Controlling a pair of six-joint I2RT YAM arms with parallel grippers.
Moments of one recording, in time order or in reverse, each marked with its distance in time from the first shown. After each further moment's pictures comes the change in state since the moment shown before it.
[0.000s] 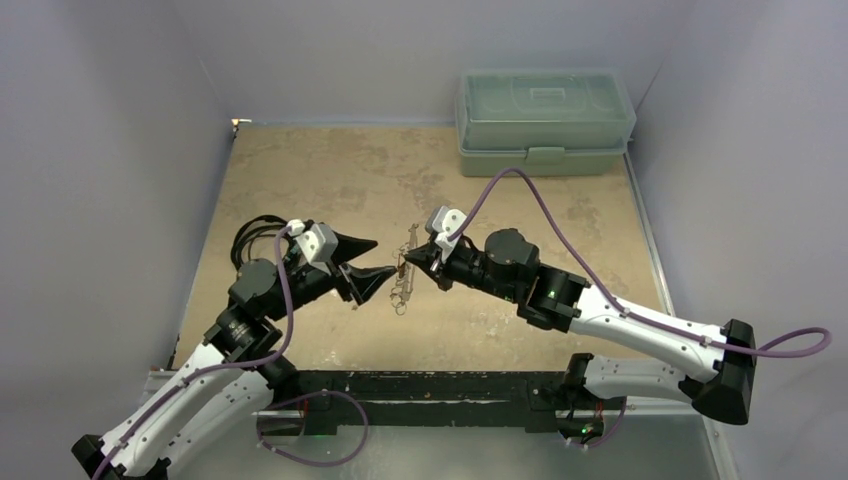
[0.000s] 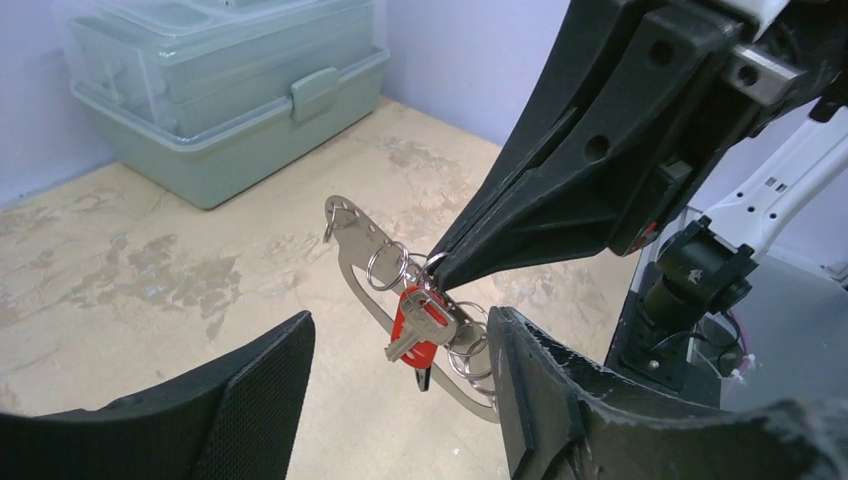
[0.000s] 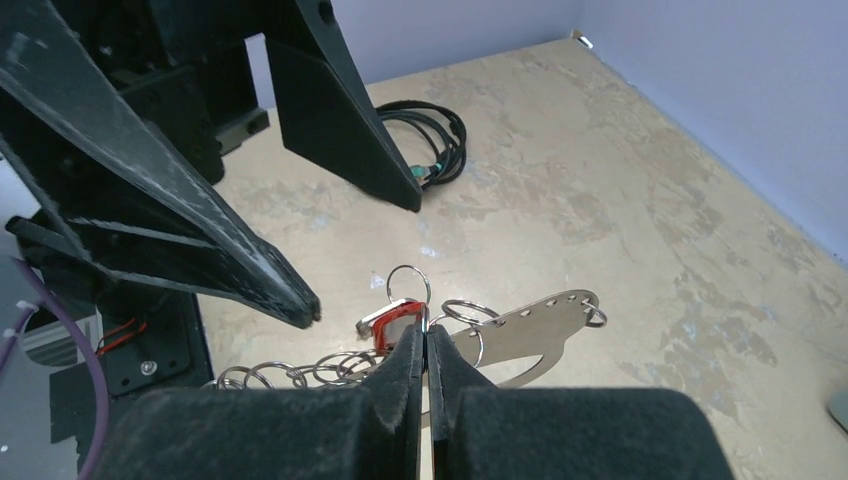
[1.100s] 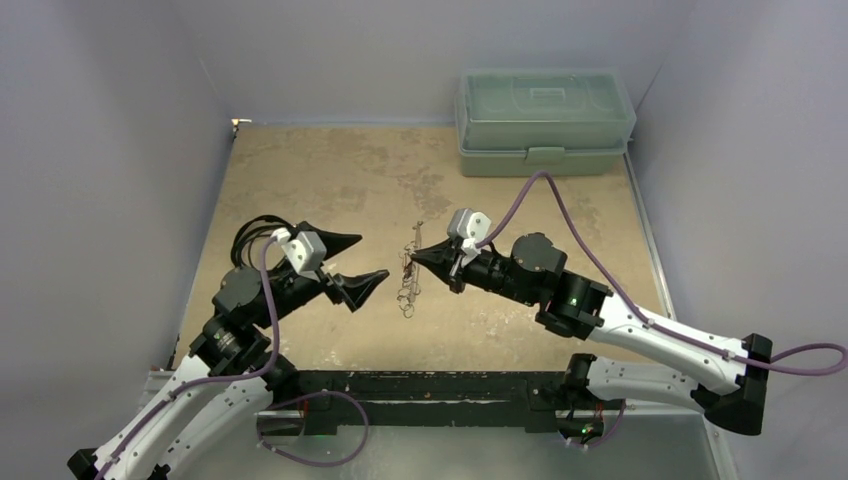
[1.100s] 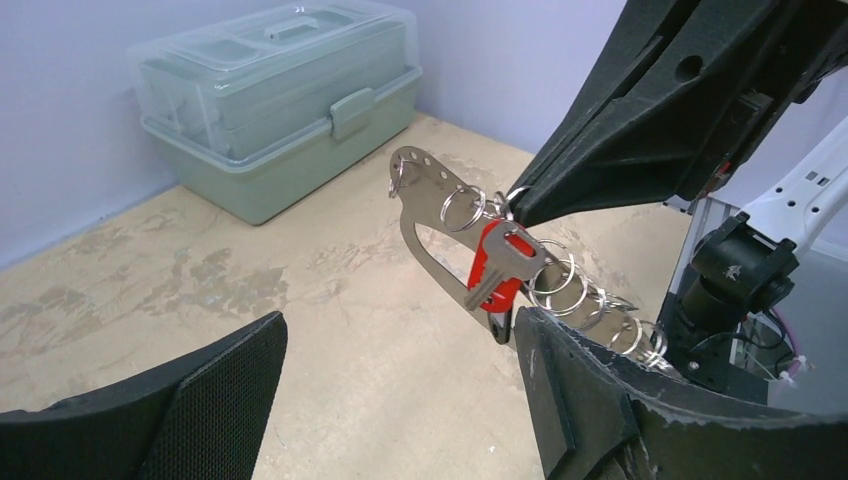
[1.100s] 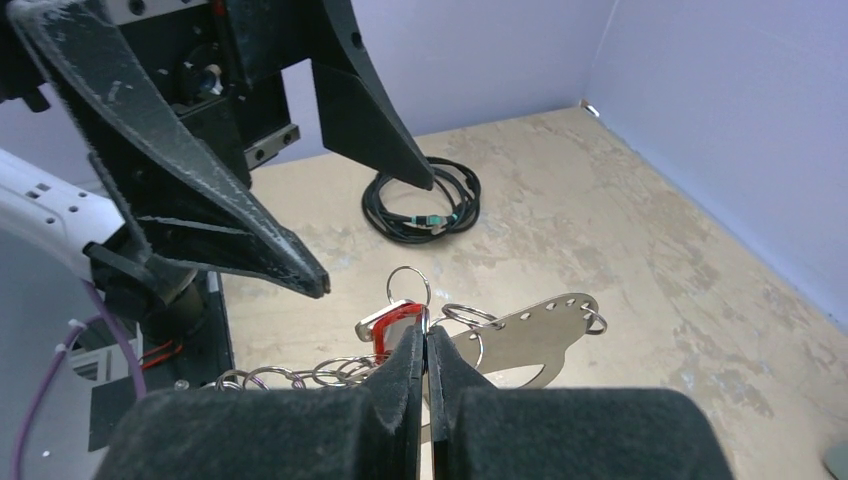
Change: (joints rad) left arm 0.000 -0.071 0.034 -0.093 -0.051 0.085; right arm 0.000 -0.115 -0.018 0.024 -0.069 -0.011
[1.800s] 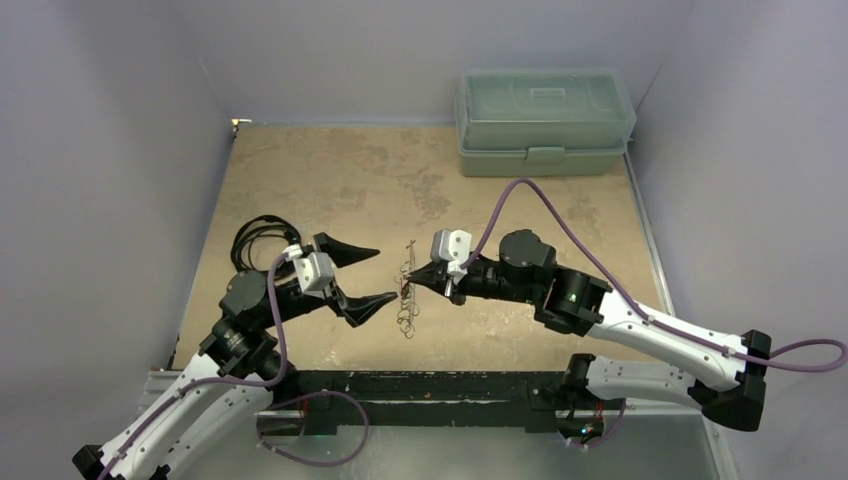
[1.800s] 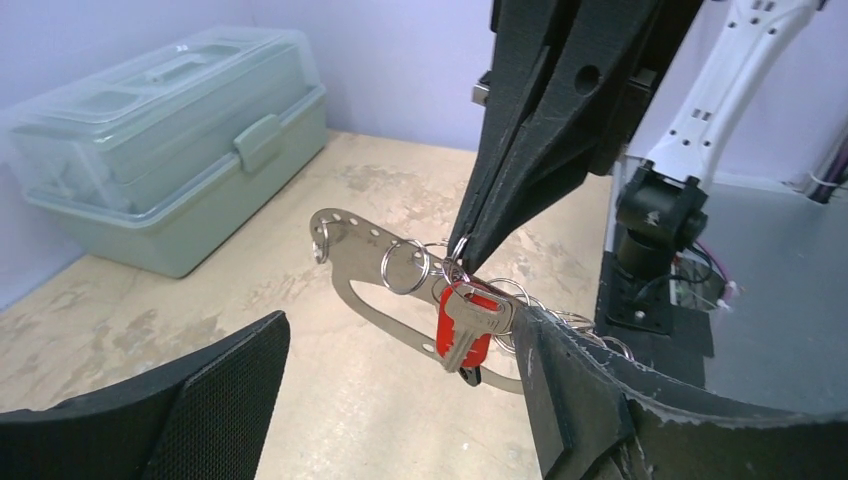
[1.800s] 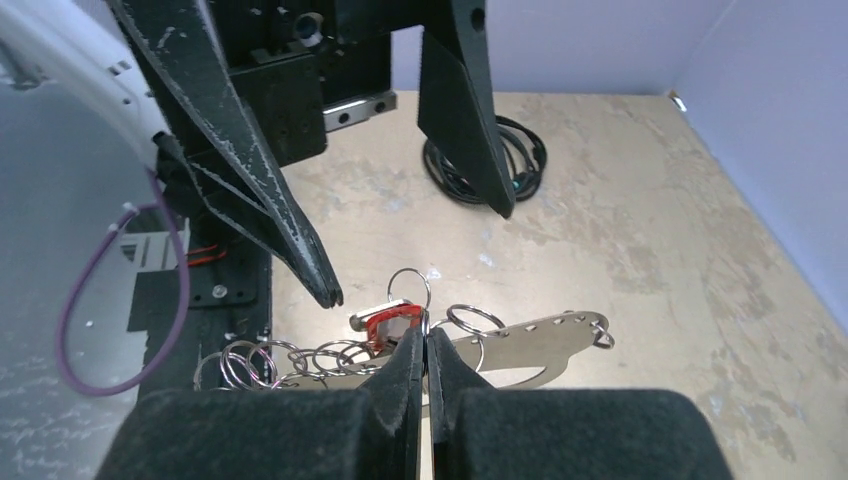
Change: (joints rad) left arm 0.000 -0.003 -0.084 0.129 0.257 0.055; right arm 0.013 0.042 0.074 -0.193 -0.172 -0.148
